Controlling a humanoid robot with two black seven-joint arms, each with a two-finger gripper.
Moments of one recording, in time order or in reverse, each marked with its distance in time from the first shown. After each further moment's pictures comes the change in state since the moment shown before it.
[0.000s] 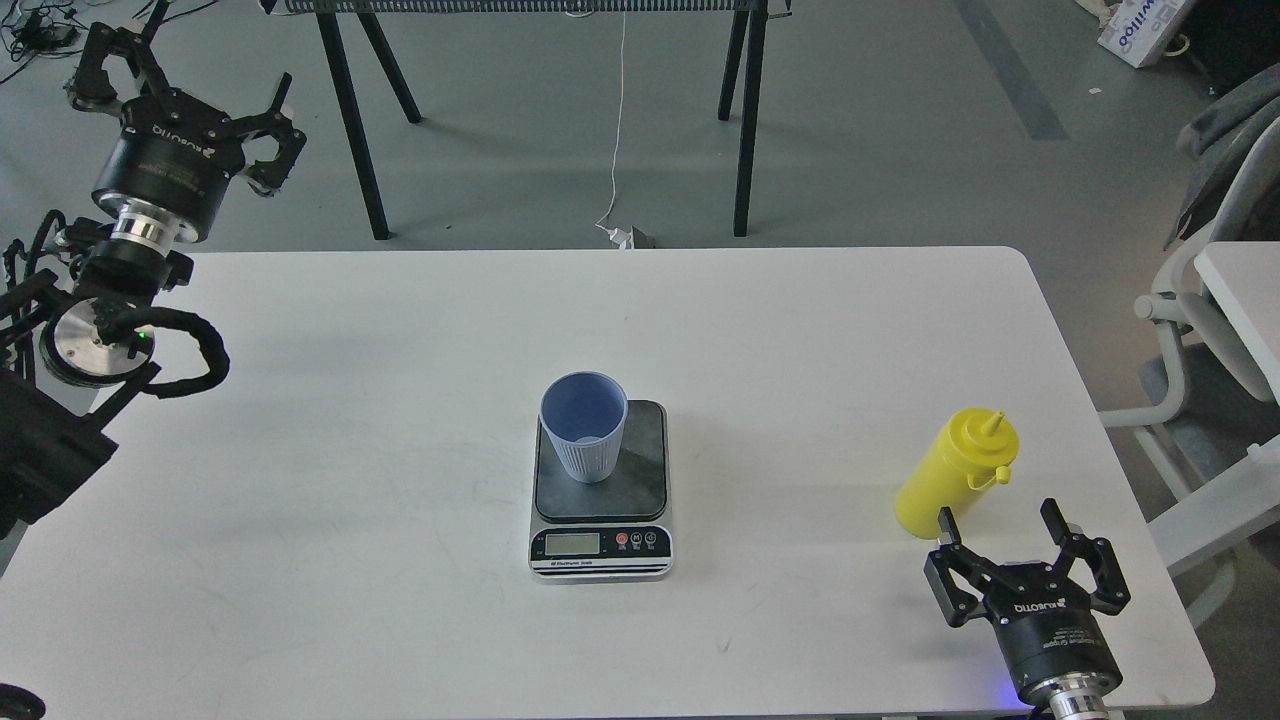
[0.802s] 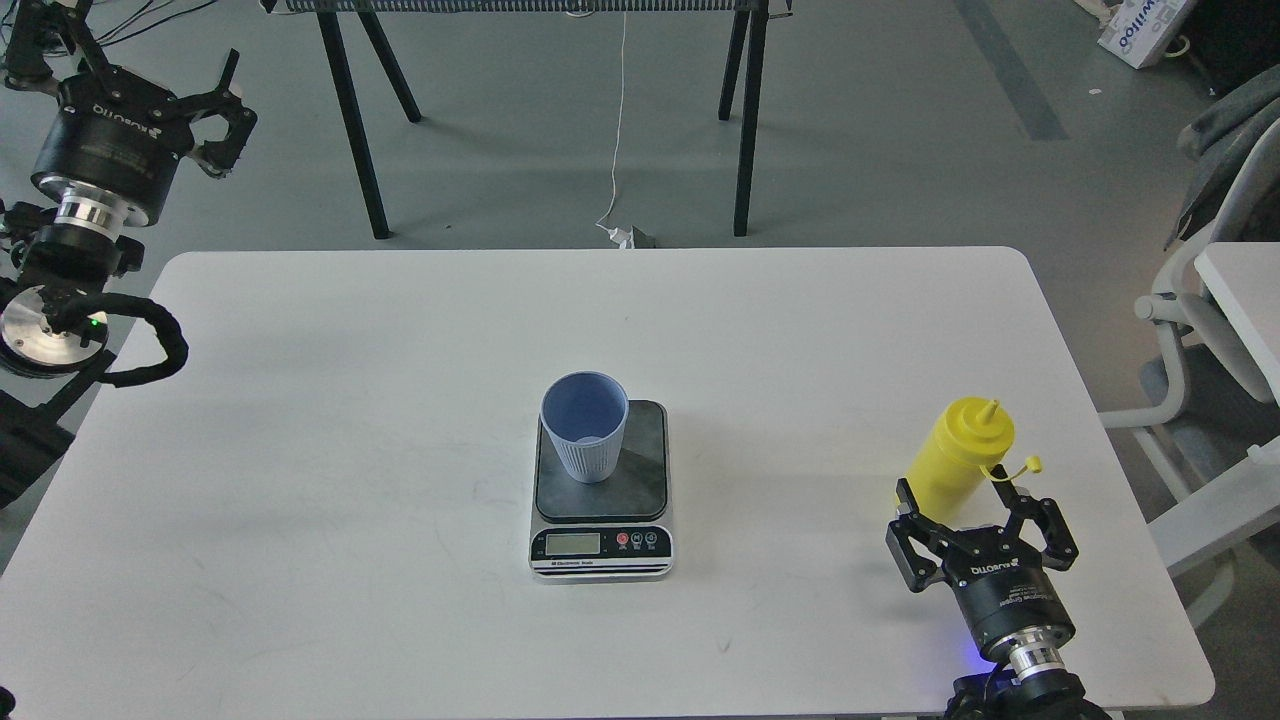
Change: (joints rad) left arm -0.003 0.054 -0.024 -0.001 0.000 -0.001 0.000; right arm 0.138 0.001 -0.079 -0.096 0.038 0.000 -0.009
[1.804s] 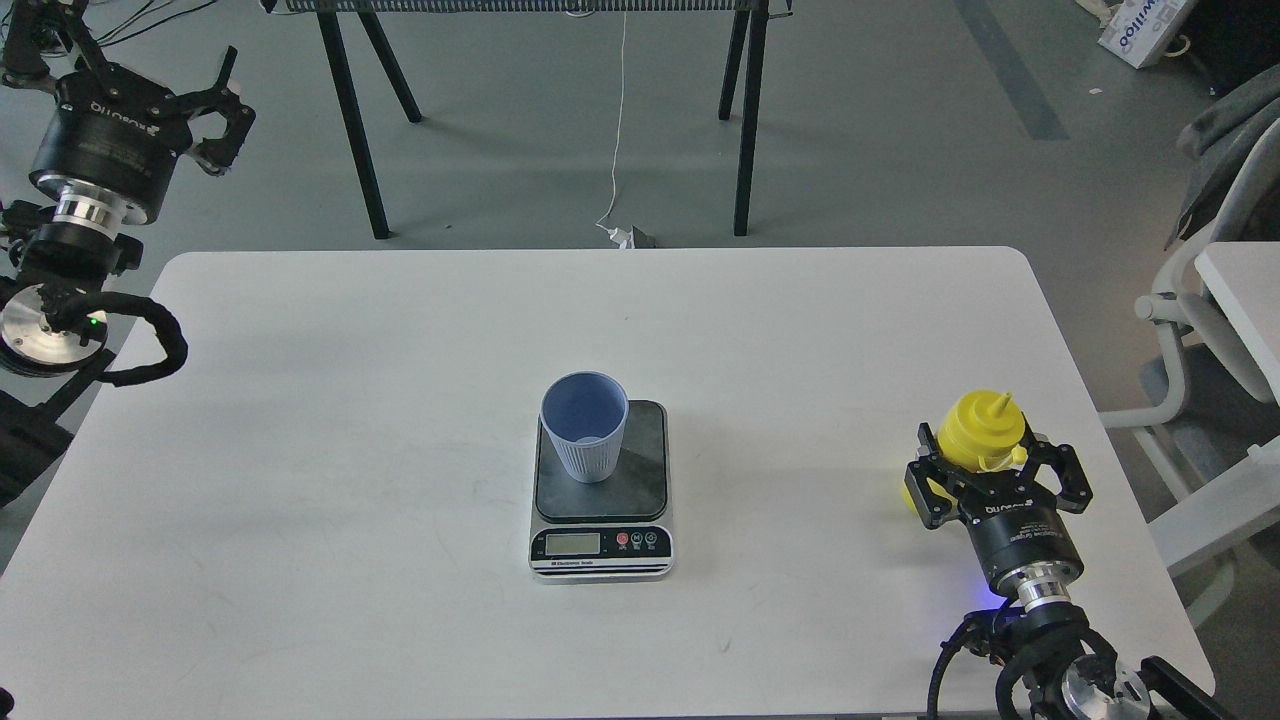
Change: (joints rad) left arm 0.000 0.002 -0.004 -0.005 0.001 0.005 -0.006; right arm 0.169 0.006 0.014 -0.133 0.048 0.000 0.000
